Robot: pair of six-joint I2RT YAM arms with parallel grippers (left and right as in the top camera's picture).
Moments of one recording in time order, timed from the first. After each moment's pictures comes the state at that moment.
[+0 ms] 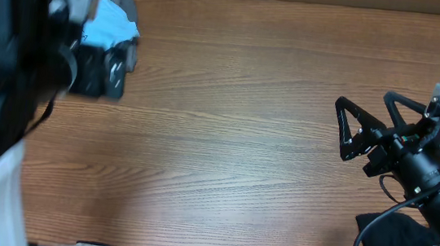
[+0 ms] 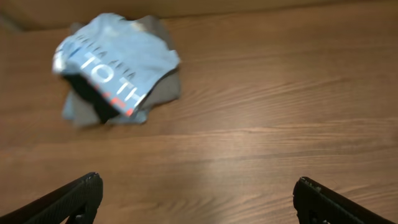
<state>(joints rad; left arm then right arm) -0.09 1.49 2.35 -1.68 -0.02 -0.03 0.10 0.83 1.34 -0.75 -0.37 0.30</state>
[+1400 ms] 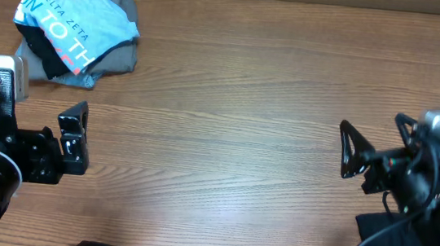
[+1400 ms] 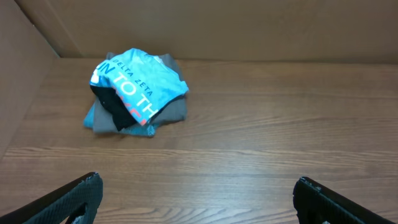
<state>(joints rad) -0.11 1.21 2.31 -1.69 -0.07 -0.11 0.06 0.67 1.14 -0.73 -0.26 0.07</state>
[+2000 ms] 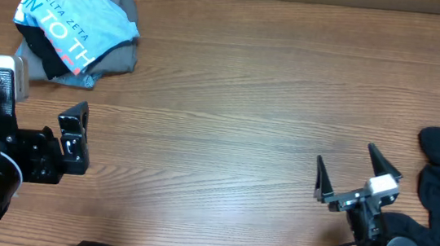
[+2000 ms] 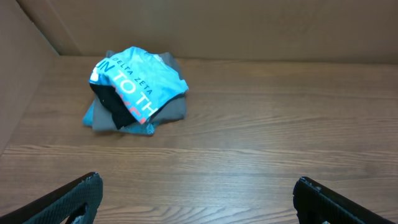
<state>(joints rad) -0.11 1.21 2.31 -1.69 -0.07 -0.12 0.02 0.04 0.15 0.02 -0.30 -0.06</state>
